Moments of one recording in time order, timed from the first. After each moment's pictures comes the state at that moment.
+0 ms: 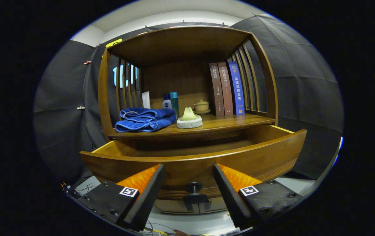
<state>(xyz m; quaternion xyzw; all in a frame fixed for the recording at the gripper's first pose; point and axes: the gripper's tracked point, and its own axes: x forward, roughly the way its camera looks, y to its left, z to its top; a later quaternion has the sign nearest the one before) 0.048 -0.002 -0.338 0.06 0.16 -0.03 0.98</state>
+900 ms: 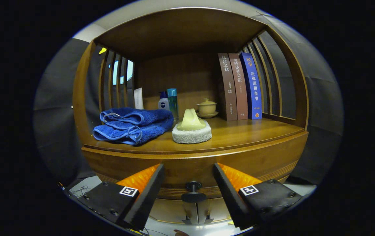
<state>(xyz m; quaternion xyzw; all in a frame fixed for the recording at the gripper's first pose) 0.145 -0.004 -0.359 0.05 0.16 -0.03 0.98</state>
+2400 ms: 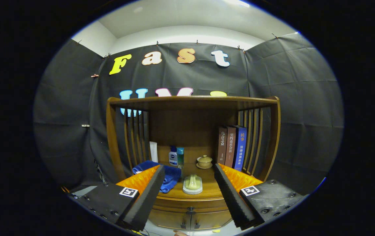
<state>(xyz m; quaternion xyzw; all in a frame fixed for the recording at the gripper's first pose) 0.084 0.000 -0.066 0.01 0.08 -0.01 1.00</state>
